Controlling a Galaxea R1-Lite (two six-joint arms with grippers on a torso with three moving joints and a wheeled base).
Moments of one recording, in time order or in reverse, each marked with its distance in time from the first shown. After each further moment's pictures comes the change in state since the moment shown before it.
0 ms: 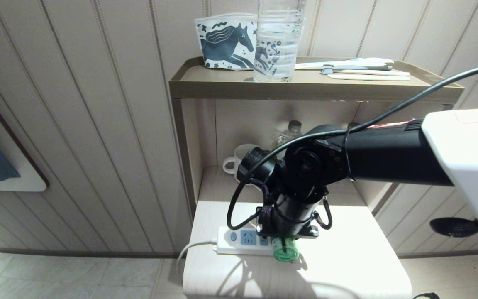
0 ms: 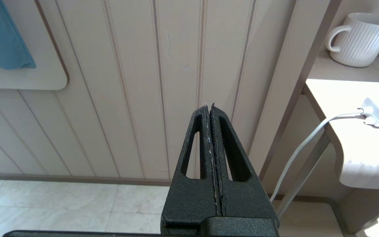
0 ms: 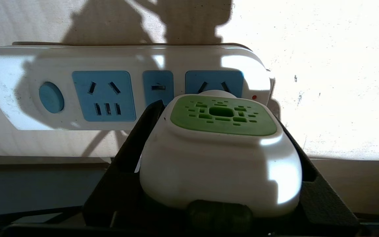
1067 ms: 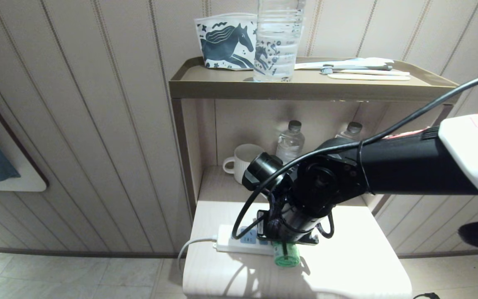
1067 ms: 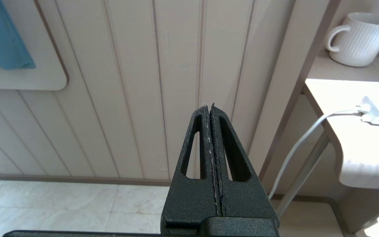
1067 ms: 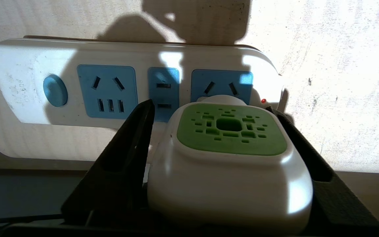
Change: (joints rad) left arm 0.000 0.000 0.000 0.000 0.000 0.000; right arm 0.008 -0.070 0.162 -0.192 -0.003 0.013
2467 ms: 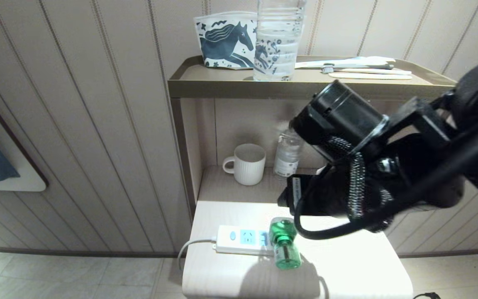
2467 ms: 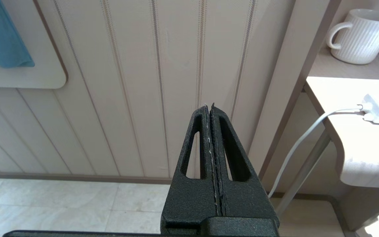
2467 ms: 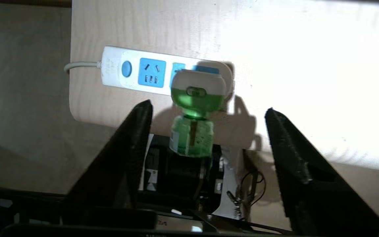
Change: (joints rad) left arm 0.000 0.000 0.000 0.006 0.000 0.001; right arm 0.116 -0.350 -0.039 0.120 -0.195 -0.088
